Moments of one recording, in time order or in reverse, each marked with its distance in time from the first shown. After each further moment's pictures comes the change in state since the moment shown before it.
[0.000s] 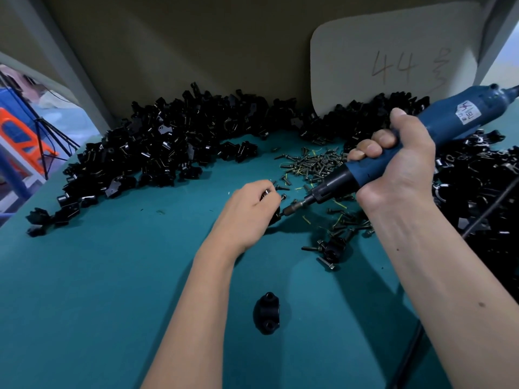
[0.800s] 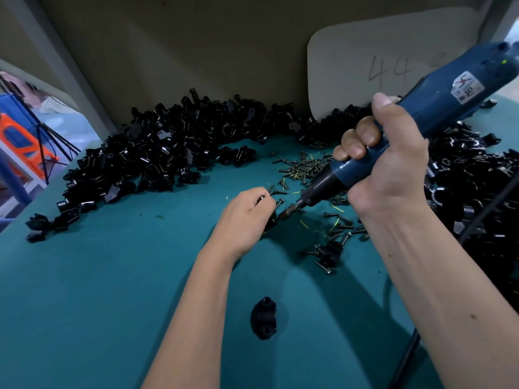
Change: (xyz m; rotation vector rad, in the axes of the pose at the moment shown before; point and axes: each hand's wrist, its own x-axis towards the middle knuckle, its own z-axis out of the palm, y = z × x) left_hand 0.000 -0.007 0.005 -0.121 -0.005 -0.056; right_hand -0.019 -0.002 0.014 -0.148 -0.288 -0.157
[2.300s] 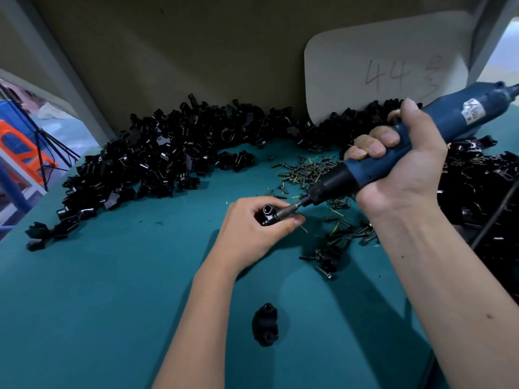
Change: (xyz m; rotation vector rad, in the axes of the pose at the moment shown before) left_hand -0.016 0.008 0.001 -0.065 0.000 0.172; right_hand 0.011 -0.009 -0.009 0.287 0.137 0.169
